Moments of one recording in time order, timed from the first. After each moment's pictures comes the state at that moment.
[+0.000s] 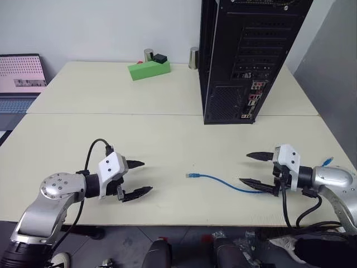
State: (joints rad) left arm -0.03 0.84 0.10 -0.28 -0.35 0.31 -1.10; right arm -0.14 -0.84 -0.02 -0.30 0.40 0.32 1.04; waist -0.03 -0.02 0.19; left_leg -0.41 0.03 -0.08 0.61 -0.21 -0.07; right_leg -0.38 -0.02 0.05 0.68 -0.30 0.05
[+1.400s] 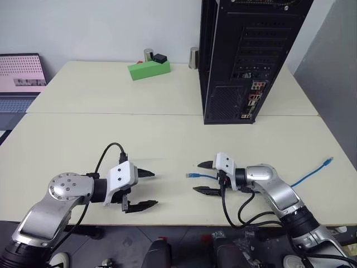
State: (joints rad) left arm -0.03 0.89 0.00 -0.33 -0.31 0.32 -1.14; right arm -0.41 -0.44 0.36 0.08 0.15 0.23 0.99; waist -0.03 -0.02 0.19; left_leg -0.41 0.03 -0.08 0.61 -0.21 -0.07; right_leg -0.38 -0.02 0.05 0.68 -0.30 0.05
